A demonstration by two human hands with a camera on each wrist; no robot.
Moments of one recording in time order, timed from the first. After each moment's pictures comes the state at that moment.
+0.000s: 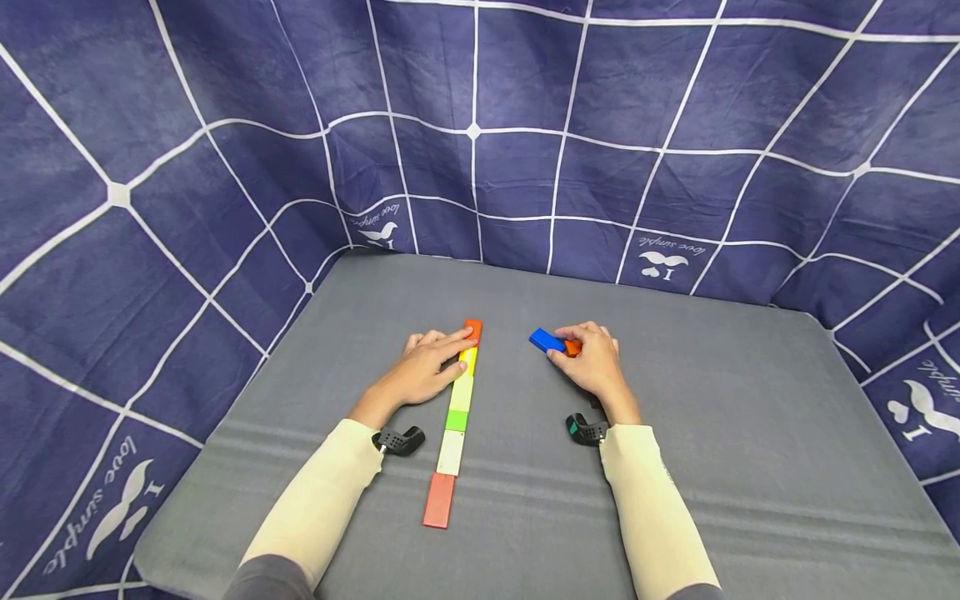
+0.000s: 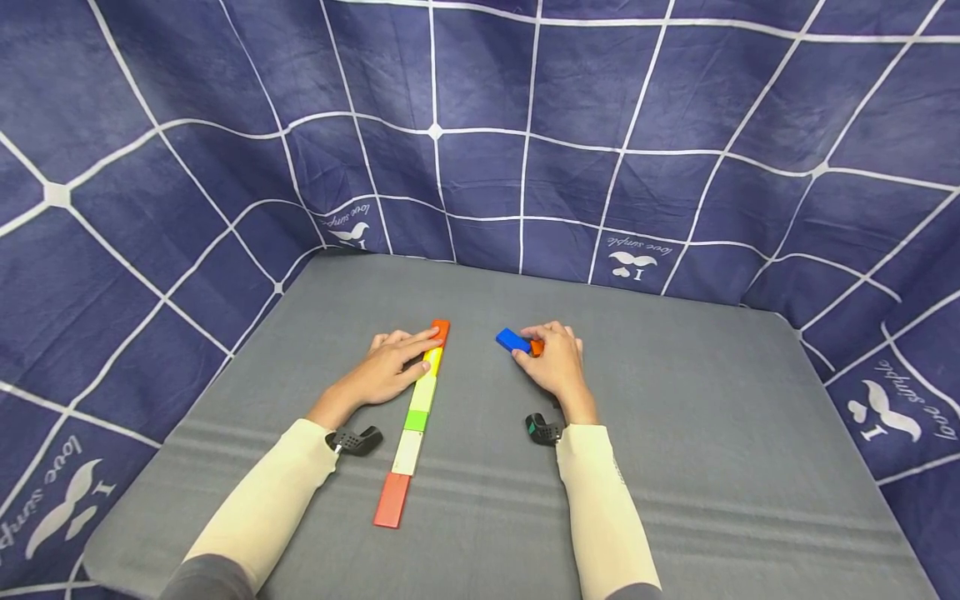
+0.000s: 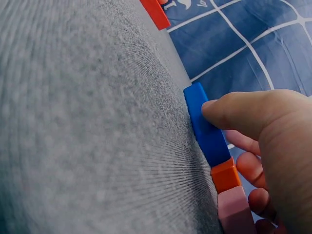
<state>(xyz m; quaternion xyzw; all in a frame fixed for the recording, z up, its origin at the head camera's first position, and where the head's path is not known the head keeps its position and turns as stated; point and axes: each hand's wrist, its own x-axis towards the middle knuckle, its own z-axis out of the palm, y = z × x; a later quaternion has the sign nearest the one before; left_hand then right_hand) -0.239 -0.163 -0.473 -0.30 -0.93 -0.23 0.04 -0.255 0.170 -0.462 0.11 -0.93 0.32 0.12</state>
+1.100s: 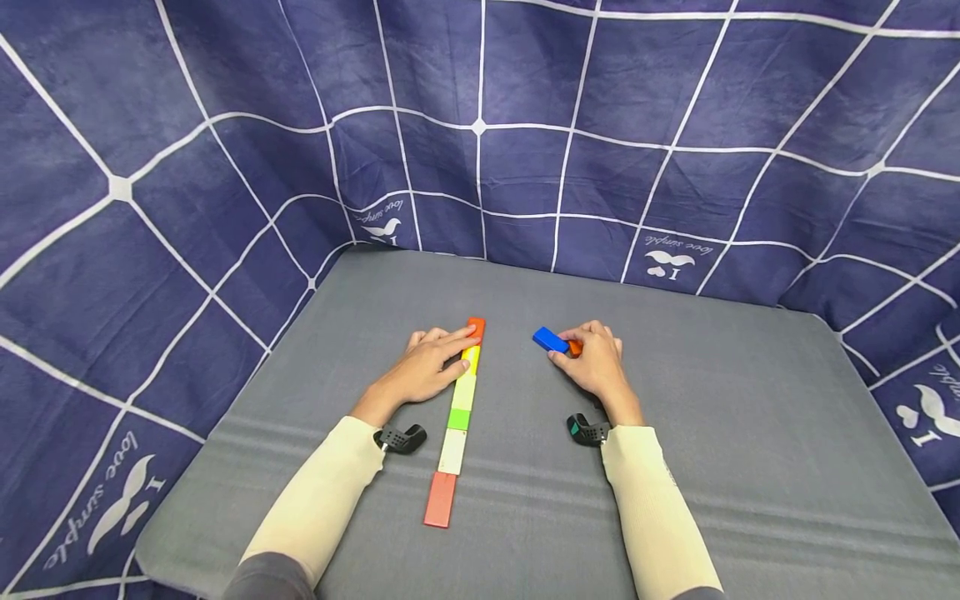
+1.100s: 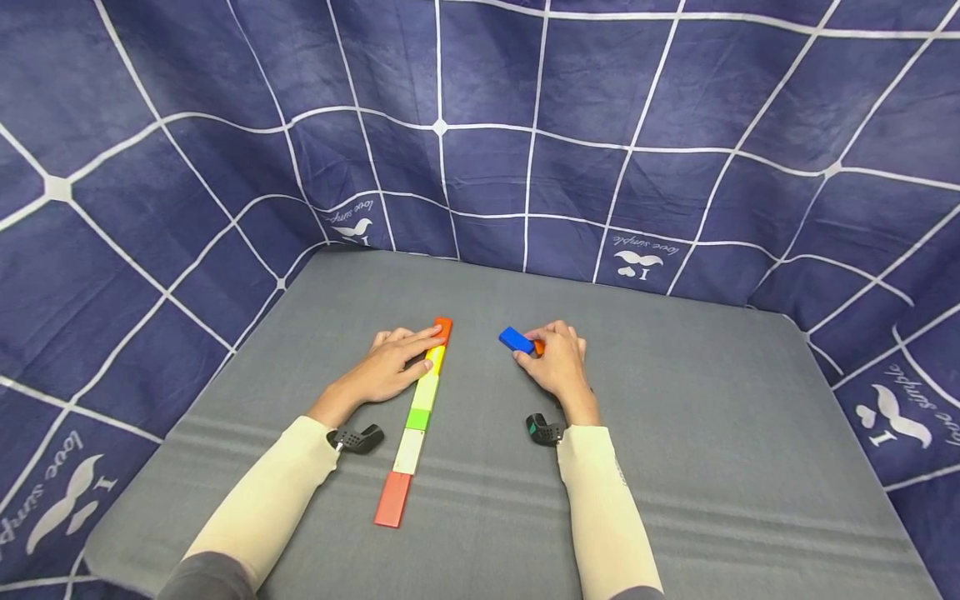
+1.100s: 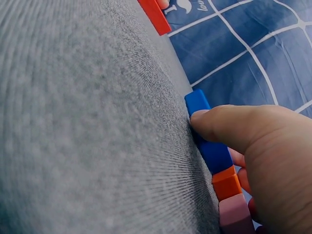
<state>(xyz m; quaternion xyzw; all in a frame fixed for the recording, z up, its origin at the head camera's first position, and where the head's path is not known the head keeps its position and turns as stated) -0.240 -0.164 -0.474 -0.31 -0.92 -0.22 0.06 -0.255 0.166 -0.463 0.11 -0.95 0.29 0.11</state>
